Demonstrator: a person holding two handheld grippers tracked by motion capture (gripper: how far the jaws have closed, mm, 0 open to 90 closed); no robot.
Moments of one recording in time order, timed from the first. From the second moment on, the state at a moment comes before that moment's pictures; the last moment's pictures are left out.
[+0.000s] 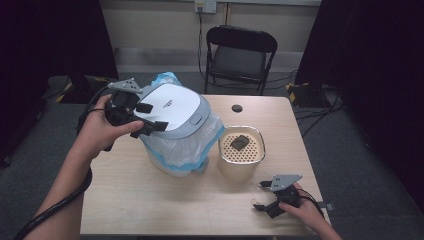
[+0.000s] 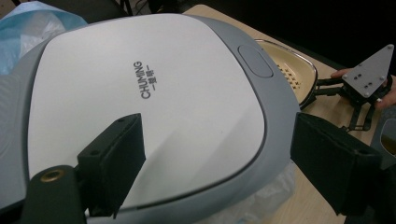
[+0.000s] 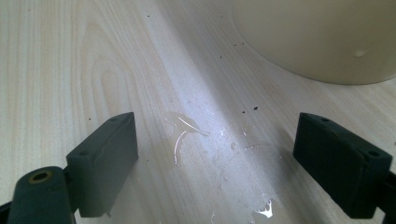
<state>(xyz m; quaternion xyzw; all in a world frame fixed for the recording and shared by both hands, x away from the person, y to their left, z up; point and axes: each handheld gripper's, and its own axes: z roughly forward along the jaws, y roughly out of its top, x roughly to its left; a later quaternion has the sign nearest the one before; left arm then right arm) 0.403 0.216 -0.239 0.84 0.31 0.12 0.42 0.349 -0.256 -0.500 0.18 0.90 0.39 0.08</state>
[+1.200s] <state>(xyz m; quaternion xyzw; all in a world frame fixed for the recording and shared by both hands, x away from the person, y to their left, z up) 0.343 0.273 -0.322 0.83 0.33 0.12 0.44 0.349 -0.256 -0.500 0.18 0.90 0.39 0.08</state>
